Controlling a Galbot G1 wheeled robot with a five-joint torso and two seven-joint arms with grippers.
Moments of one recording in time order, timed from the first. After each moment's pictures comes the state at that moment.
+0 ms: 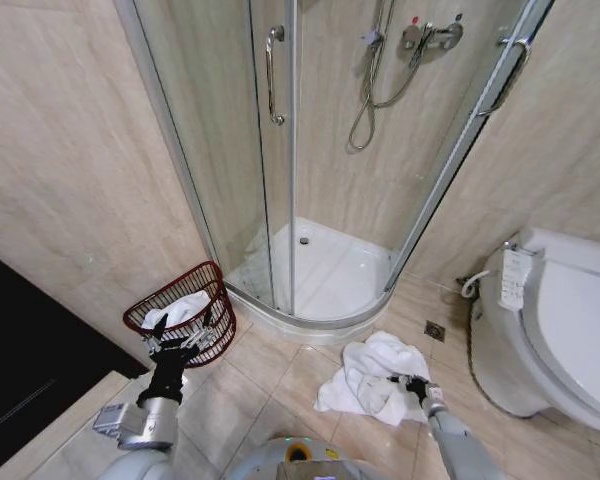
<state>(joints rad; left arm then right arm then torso) 1.87 -1.50 -0.63 -2.47 -0.29 0.05 -0.05 -1.07 1.23 0.74 0.69 -0.03 0.43 -0.17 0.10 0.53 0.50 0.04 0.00</state>
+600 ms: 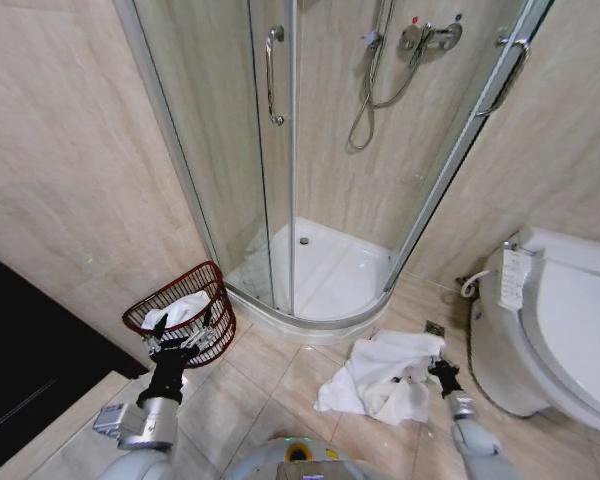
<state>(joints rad) 1.87 -1.50 -0.63 -2.47 -0.29 0.05 -0.05 -1.43 1.22 0.84 1.38 0.07 0.55 -0.07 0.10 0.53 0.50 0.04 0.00</state>
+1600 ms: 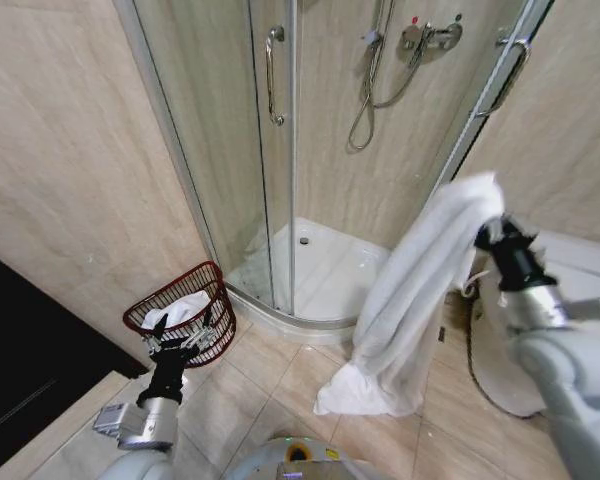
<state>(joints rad) 1.87 -1.50 -0.63 -2.47 -0.29 0.05 -0.05 -1.30 0.81 1.00 2.34 0.87 0.04 0.08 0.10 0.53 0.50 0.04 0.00</state>
